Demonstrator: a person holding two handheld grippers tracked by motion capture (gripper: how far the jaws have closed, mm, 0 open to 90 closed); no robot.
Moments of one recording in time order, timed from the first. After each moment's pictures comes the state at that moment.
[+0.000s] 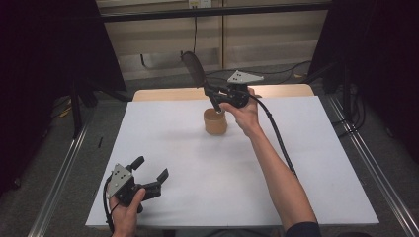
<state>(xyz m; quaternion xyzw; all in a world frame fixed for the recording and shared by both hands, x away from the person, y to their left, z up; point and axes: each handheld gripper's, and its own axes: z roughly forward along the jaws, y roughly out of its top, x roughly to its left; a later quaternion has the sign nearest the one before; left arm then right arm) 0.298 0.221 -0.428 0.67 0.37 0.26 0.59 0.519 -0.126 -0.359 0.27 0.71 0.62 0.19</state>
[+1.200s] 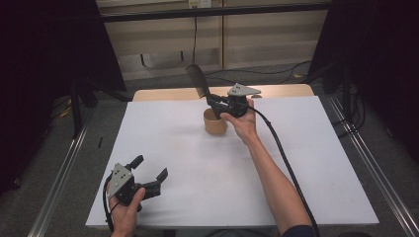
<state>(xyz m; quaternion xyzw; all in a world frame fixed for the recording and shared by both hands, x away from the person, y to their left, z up) 0.302 0.222 -0.429 0.67 0.37 0.27 0.58 0.520 -0.128 -0.405 0.30 0.71 0.61 0.21</state>
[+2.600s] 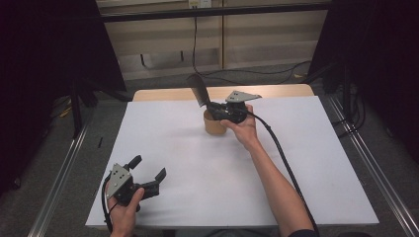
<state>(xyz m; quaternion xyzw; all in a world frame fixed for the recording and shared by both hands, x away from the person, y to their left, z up) 0.301 0.225 -0.429 0.67 0.37 0.28 0.58 0.512 -0.126 -0.421 0.29 0.73 0.58 0.19</state>
